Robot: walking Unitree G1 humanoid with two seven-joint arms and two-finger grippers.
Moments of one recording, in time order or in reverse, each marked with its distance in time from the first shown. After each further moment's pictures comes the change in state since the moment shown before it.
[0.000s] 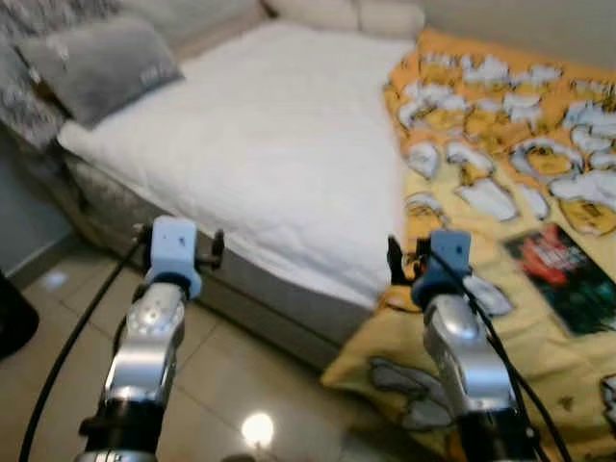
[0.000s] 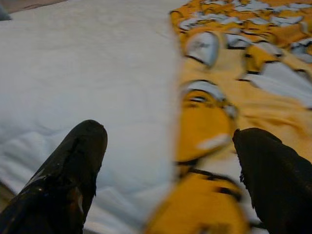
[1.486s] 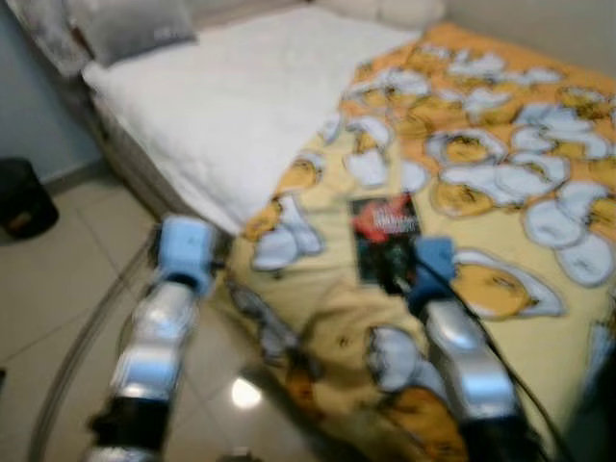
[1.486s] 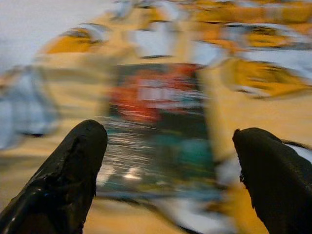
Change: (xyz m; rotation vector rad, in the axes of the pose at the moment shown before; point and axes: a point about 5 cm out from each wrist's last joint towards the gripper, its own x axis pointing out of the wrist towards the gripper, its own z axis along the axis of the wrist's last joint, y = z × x) left arm 0.001 -0.023 -0.003 0.055 0.000 -0.089; right arm -0.005 -0.001 -0.014 -0.053 0.055 0.092
